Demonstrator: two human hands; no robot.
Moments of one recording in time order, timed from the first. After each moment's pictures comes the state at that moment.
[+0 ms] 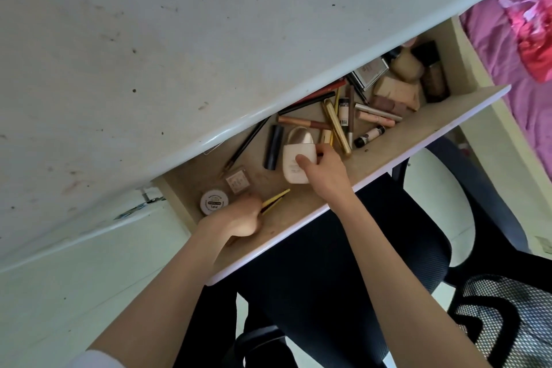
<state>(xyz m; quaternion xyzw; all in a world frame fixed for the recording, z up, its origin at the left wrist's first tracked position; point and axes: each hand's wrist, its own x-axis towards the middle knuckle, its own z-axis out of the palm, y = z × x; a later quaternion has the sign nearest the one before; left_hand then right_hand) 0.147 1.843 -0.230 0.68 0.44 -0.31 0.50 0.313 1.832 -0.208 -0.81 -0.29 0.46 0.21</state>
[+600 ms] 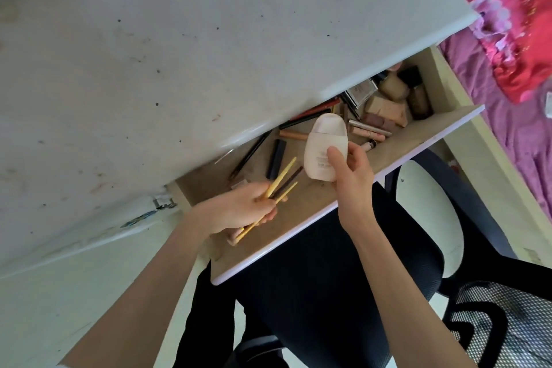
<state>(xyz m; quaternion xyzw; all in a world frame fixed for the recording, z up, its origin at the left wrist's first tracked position) 0.135 1.861 -0.162 0.55 0.42 -0.14 0.71 0.313 1.807 -0.154 -0.74 -0.20 0.42 0.49</state>
